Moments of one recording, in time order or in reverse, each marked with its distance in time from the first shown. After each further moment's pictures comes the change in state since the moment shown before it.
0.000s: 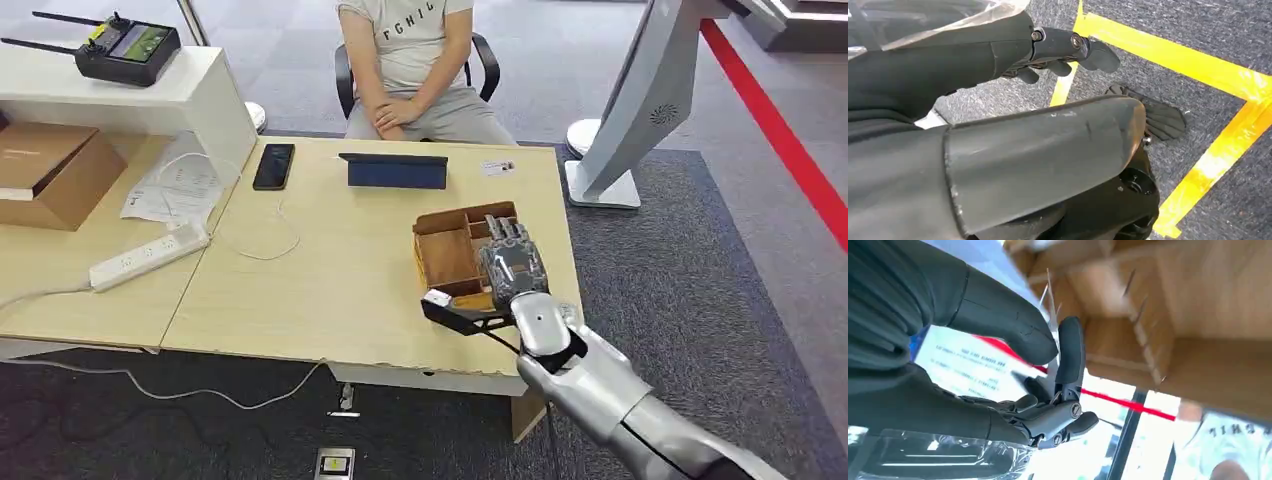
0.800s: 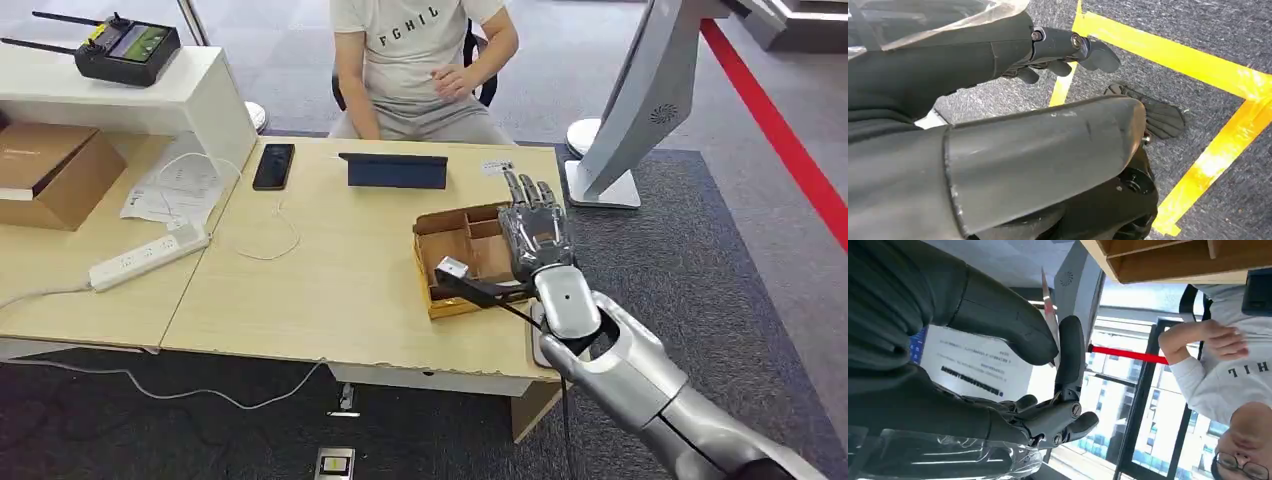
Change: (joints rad) left arm 0.000 0.008 -0.001 0.000 -0.002 -0.013 0.003; right arm -0.014 -0.088 -0.058 -0.206 0.047 0.039 0.011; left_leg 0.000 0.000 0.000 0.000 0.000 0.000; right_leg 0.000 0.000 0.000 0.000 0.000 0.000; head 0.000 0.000
